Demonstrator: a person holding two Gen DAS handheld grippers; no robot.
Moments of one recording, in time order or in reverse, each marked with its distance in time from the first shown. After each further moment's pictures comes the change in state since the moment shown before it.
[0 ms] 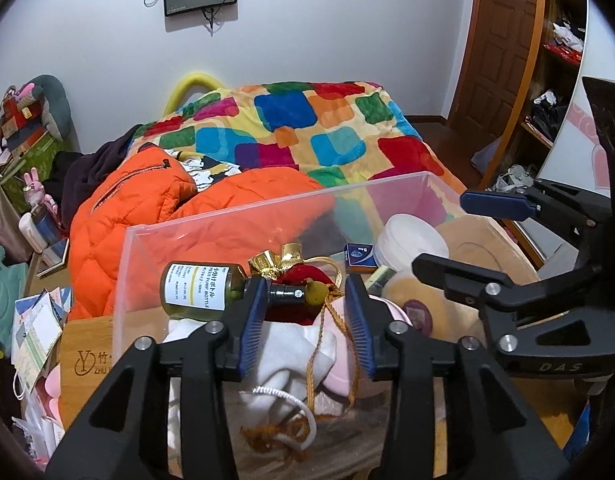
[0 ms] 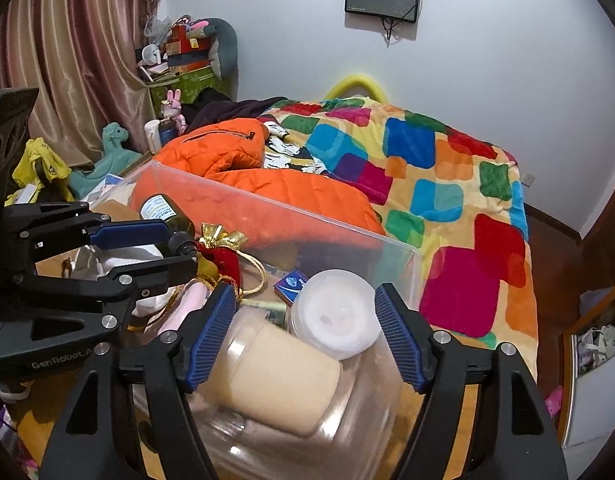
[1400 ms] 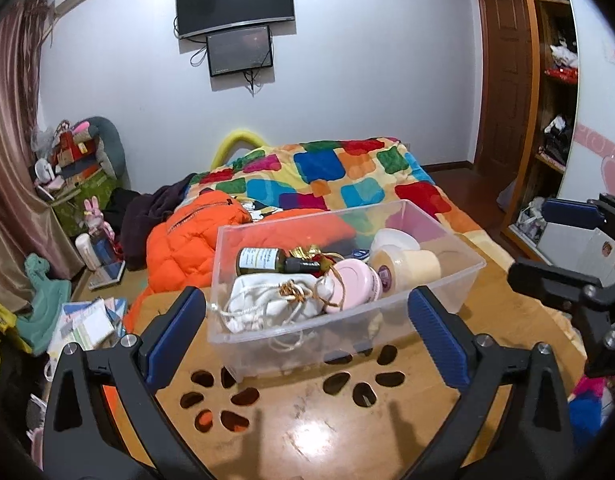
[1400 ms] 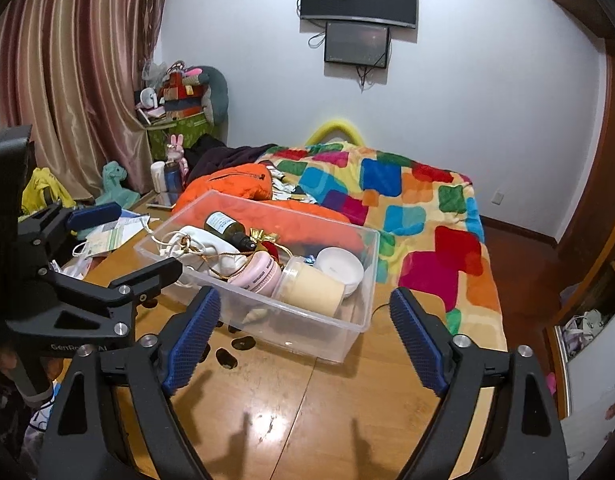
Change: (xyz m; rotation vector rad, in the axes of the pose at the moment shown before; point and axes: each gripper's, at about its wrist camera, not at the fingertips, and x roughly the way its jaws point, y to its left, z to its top) left arm -0.116 -0.027 -0.058 -0.010 -0.222 0.150; right arm -0.143 0.040 -0.057 0.049 -0.173 -0.072
